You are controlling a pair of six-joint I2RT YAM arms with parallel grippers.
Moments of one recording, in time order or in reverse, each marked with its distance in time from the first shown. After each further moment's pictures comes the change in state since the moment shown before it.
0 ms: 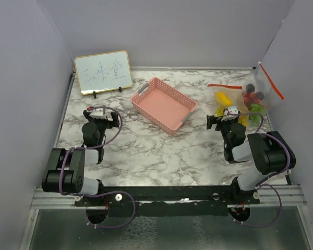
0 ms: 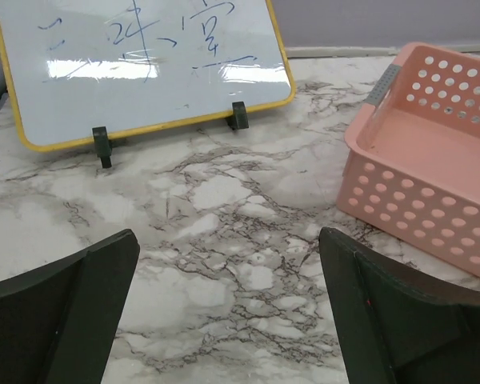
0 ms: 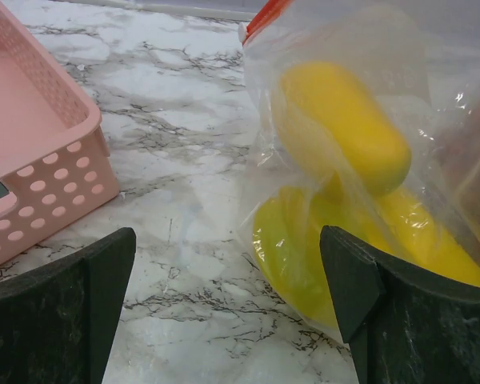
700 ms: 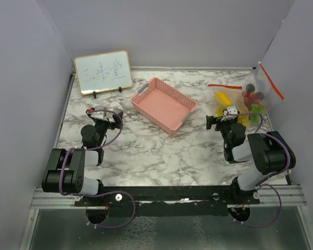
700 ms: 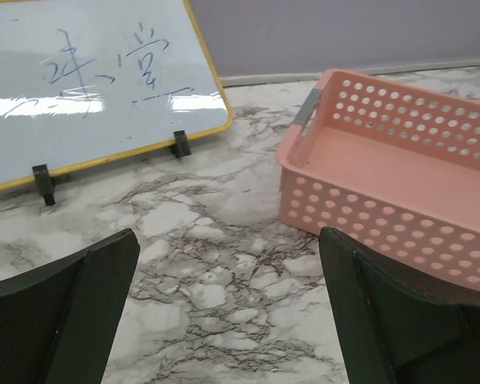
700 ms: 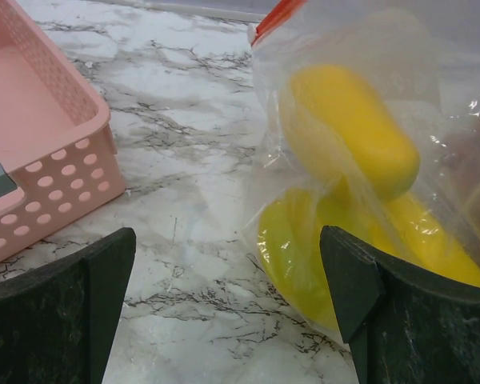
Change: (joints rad) left arm 0.000 -0.009 -0.049 0.113 0.115 -0.047; right arm 0.000 0.000 0.000 0.000 -0.023 -0.010
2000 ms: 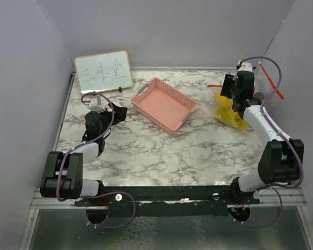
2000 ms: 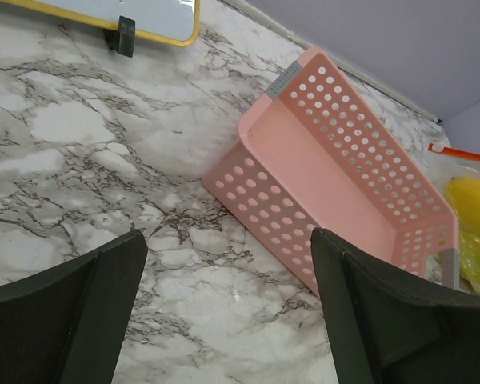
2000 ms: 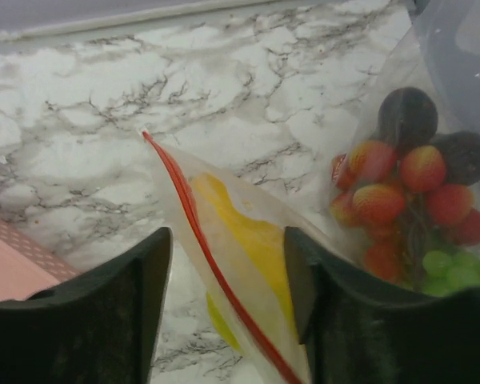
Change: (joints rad) left arm -0.044 -0.051 0.184 -0.468 -0.011 -0.518; right arm -0.045 -0.153 0.890 -1.378 0.262 0.184
